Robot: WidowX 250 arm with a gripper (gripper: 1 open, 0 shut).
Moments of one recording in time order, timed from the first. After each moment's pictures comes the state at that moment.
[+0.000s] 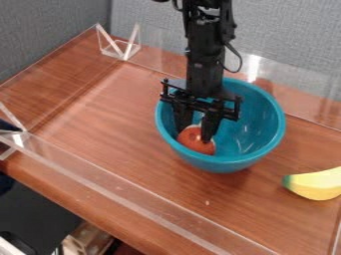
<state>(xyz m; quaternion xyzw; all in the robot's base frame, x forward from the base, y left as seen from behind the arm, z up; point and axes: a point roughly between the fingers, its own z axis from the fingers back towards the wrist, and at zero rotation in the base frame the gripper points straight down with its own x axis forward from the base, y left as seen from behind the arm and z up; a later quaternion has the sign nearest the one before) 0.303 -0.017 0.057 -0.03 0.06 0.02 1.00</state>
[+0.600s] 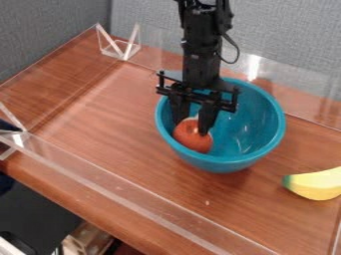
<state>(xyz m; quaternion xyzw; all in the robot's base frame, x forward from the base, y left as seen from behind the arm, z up) 0.303 -0.013 0.073 -0.04 0.04 0.03 1.00</state>
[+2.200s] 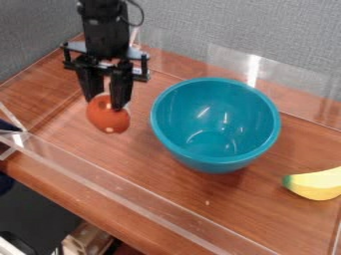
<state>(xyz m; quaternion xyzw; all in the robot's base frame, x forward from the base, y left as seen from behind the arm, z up) 0.248 0.072 0.103 -0.02 0.04 0.09 1.00</state>
